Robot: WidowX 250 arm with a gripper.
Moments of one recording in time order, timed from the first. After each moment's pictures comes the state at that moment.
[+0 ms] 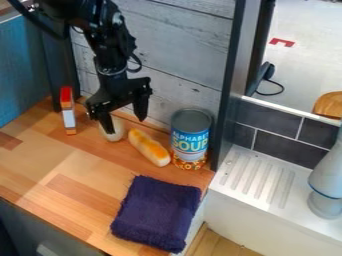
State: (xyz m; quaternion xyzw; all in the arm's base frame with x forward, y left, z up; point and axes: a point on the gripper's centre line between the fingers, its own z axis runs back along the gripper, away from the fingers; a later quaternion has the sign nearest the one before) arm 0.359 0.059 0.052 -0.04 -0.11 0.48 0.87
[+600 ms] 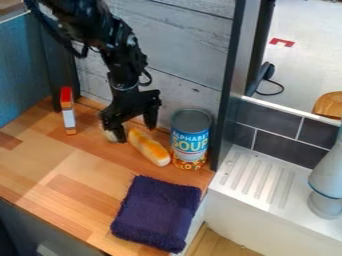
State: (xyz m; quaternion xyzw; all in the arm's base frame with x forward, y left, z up) arm 0.382 0.054 0.021 -0.04 -0.12 0.48 0.87
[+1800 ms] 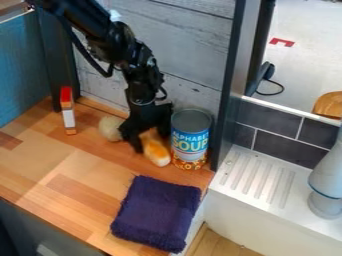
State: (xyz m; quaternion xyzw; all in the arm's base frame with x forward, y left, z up) arm 0.408 0.042 -0.017 -0.04 -0.10 0.49 0.86
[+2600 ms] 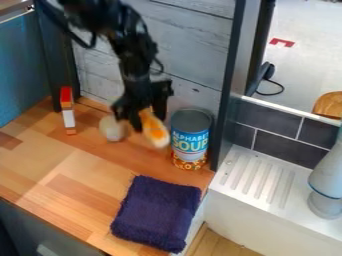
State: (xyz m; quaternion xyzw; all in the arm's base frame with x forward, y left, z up) arm 0.392 0.039 0.054 -0.07 -0.15 0.46 0.87
